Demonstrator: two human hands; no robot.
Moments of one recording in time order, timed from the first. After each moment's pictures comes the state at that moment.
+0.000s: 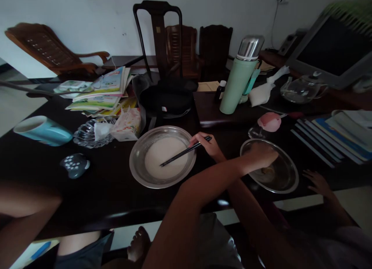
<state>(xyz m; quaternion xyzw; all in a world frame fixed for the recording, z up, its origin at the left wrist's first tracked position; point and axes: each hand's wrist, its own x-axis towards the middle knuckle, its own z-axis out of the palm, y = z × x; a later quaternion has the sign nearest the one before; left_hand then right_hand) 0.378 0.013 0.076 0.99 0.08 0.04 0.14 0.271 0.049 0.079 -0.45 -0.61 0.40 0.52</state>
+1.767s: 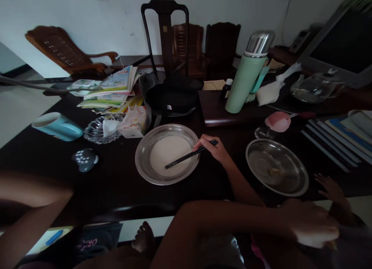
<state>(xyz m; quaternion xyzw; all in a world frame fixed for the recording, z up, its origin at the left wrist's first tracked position) 0.347 -0.126 0.063 0.98 -0.09 0.09 0.12 0.284 0.038 0.072 -0.41 -0.64 0.42 0.51</state>
